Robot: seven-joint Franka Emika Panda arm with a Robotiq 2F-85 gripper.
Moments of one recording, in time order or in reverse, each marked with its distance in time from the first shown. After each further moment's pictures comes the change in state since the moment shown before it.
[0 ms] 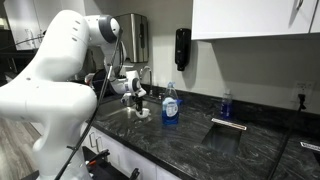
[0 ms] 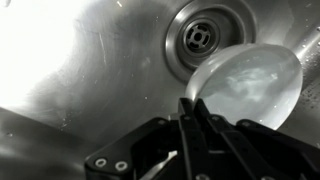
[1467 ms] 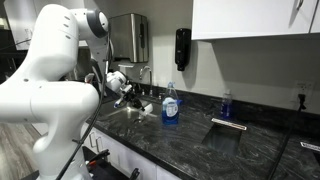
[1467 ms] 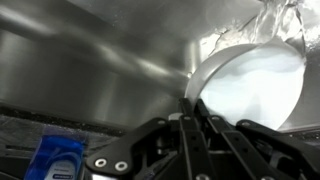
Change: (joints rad) arm 0.193 -0.080 -0.032 -0.017 -0.862 -0.513 0.731
